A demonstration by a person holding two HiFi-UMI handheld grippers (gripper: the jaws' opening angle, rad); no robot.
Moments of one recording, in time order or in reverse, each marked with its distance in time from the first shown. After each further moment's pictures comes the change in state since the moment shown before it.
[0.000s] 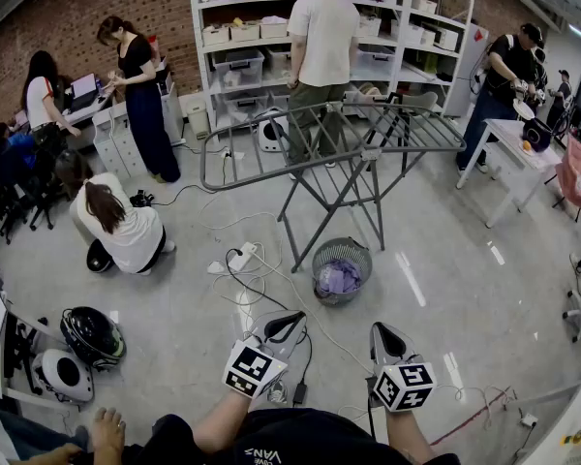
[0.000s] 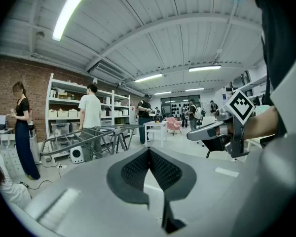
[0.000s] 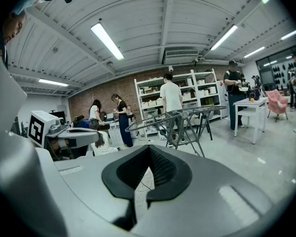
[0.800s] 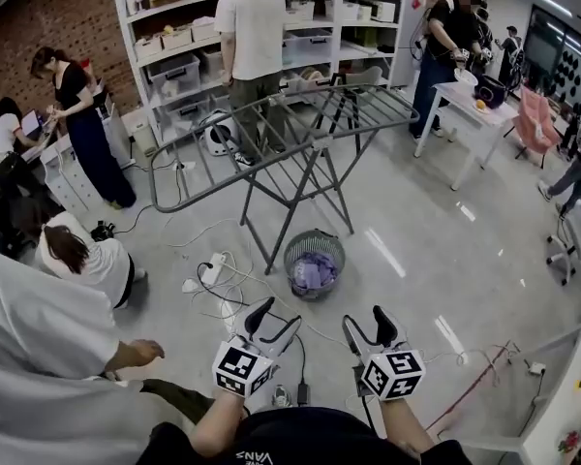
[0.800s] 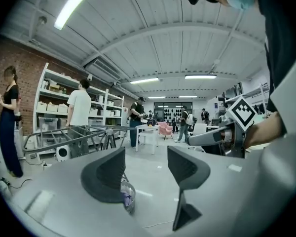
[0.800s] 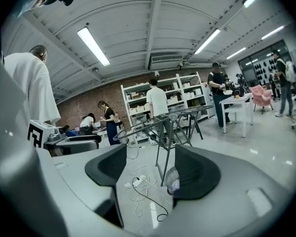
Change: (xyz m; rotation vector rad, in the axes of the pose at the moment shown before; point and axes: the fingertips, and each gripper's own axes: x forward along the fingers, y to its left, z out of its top) left arm 0.047 0.023 0.002 -0.084 -0.044 -0.101; right arm 0.024 -0.021 0.012 0.101 -0.069 -0.118
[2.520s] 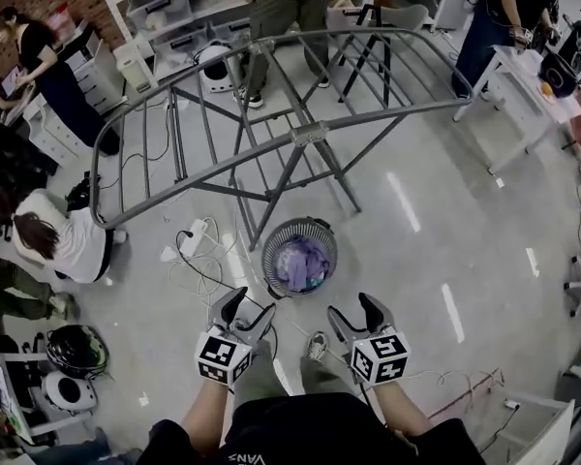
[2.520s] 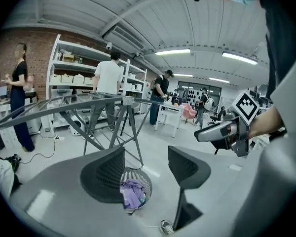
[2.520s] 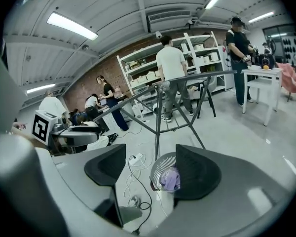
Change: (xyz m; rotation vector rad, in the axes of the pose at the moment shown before) left arm 0.263 0.143 -0.092 -0.158 0.279 0.224; right arm 0.269 -0.206 -0.019 -0.011 0.381 0.179
